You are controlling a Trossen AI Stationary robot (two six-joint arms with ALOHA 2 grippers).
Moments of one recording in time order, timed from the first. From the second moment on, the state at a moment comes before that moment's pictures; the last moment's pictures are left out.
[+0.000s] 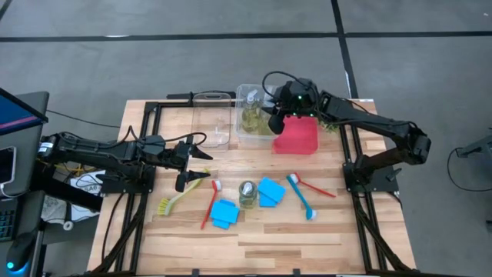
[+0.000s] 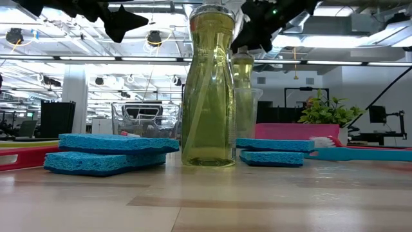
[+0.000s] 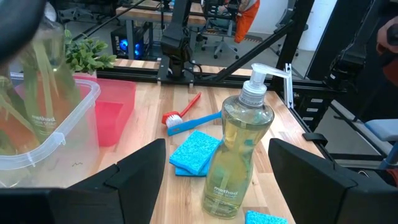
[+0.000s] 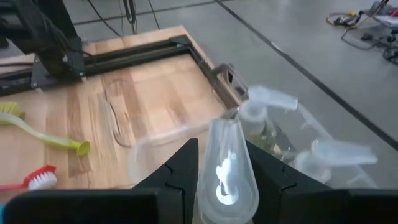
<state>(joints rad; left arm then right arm) -0.09 0.79 0.53 0.05 0.03 -0.06 -0.50 1.26 1.17 -0.29 -0.08 -0.01</state>
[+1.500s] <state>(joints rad) -0.09 0.79 0.53 0.05 0.03 -0.06 -0.50 1.37 1.16 -0.29 -0.08 -0.01</state>
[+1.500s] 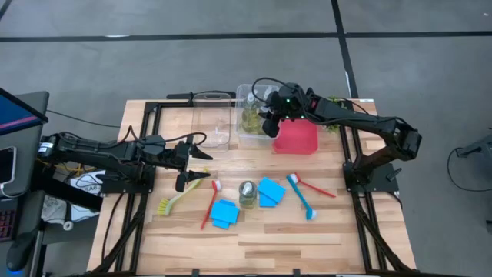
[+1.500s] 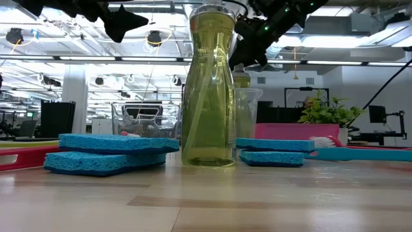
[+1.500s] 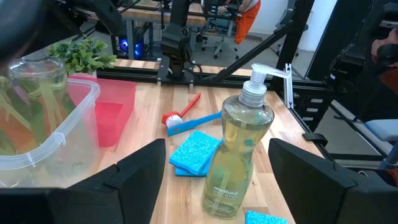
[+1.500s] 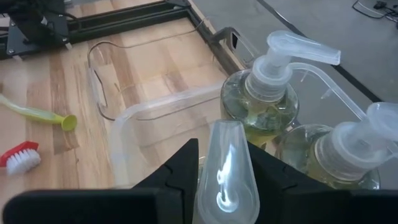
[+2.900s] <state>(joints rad) -0.09 0.79 0.53 0.05 0.03 -0.06 -0.50 1.31 1.16 -0.40 -0.08 -0.08</state>
